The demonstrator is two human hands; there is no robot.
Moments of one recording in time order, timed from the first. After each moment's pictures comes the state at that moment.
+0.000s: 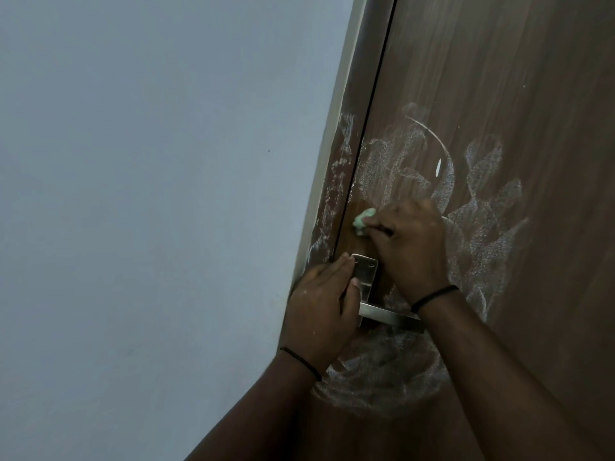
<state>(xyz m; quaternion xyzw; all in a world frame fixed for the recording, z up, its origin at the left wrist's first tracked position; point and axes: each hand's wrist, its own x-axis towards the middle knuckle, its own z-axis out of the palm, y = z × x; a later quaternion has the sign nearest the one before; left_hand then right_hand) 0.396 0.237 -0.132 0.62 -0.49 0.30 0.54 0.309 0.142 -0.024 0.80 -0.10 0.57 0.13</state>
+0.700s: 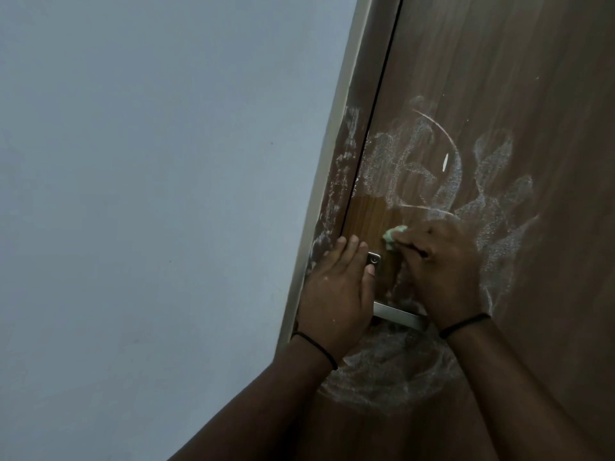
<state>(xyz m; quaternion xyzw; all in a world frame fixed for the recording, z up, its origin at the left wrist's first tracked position) 0.381 0.229 -0.118 0.68 -0.48 0.30 0.46 0.277 0.120 -0.051 0.79 -0.09 0.59 0.11</state>
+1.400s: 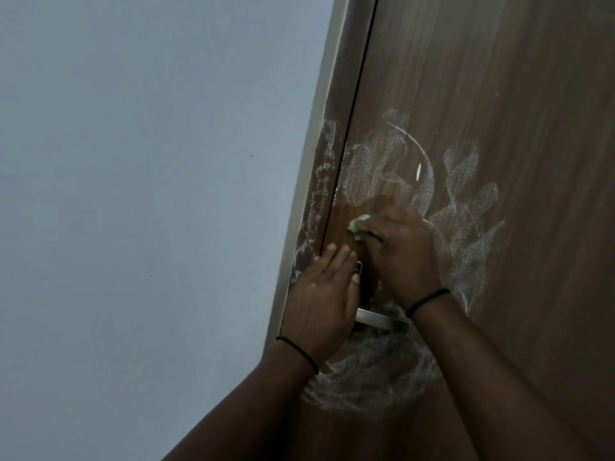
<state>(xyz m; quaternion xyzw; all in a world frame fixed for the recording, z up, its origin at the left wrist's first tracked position) 0.383 0.231 -0.114 0.66 -0.51 0.34 0.44 0.296 0.138 -0.024 0.82 -0.08 0.55 0.13</state>
